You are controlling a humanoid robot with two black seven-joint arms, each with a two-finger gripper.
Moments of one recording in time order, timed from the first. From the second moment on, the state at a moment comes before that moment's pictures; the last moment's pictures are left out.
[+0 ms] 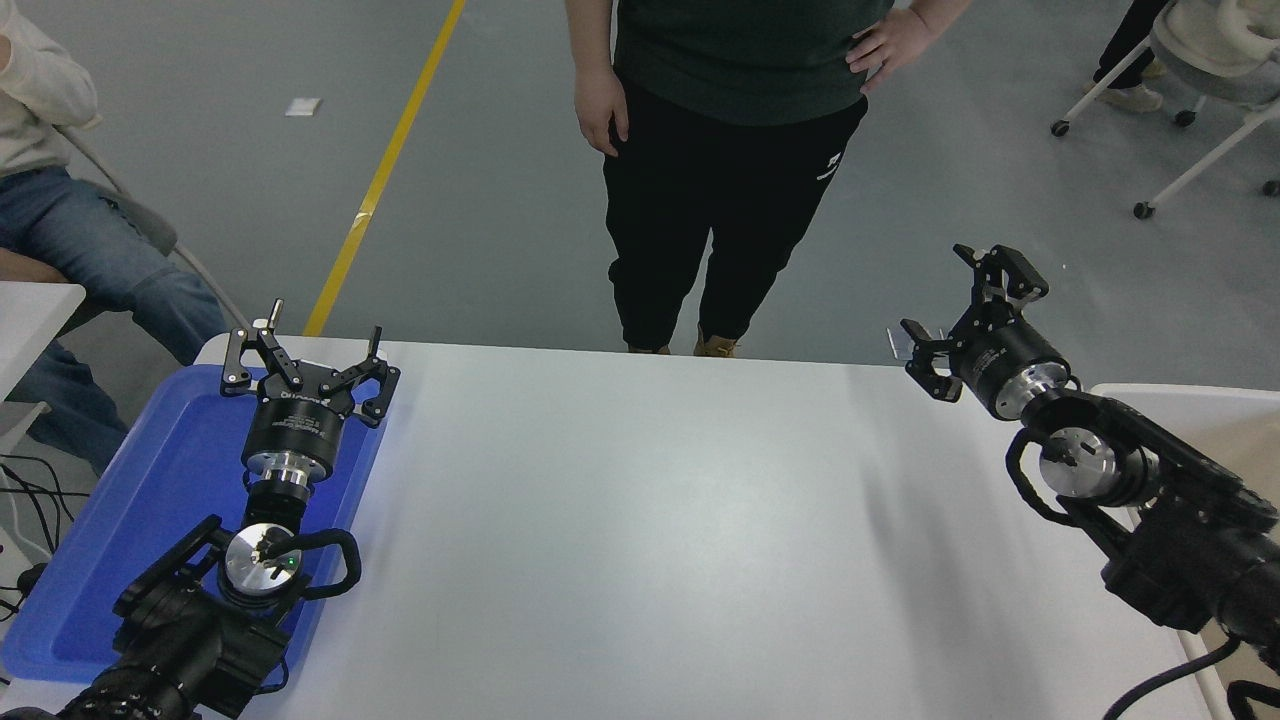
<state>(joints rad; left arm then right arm) -0.50 0.13 -1.12 -0.54 -0.09 -0.62 -0.36 0.60 -0.30 0.77 0.74 -0.03 0.21 0.19</state>
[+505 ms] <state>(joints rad) -0.50 0.13 -1.12 -0.54 -0.09 -0.62 -0.36 0.53 -0.27 0.81 0.70 0.02 0.31 0.19</state>
